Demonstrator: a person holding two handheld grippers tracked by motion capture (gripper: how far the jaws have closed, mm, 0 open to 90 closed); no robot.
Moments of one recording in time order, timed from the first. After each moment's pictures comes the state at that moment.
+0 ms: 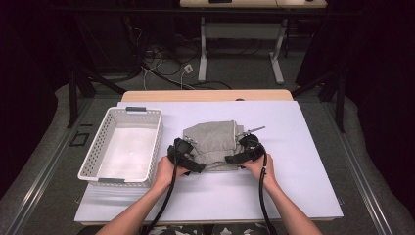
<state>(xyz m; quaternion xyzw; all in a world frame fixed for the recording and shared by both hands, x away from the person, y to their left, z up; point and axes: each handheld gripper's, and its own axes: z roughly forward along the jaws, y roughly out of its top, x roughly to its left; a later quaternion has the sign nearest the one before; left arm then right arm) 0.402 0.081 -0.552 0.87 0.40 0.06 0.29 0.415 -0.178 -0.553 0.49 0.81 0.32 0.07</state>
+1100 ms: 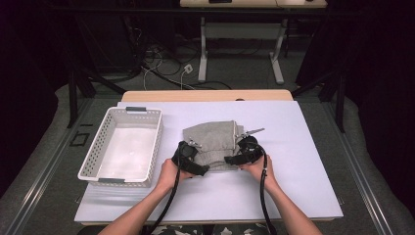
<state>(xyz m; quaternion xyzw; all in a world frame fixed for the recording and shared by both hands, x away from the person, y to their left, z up) 0.389 0.070 -0.551 0.87 0.37 0.07 0.31 0.409 -0.174 -0.552 0.47 0.81 0.34 0.07</state>
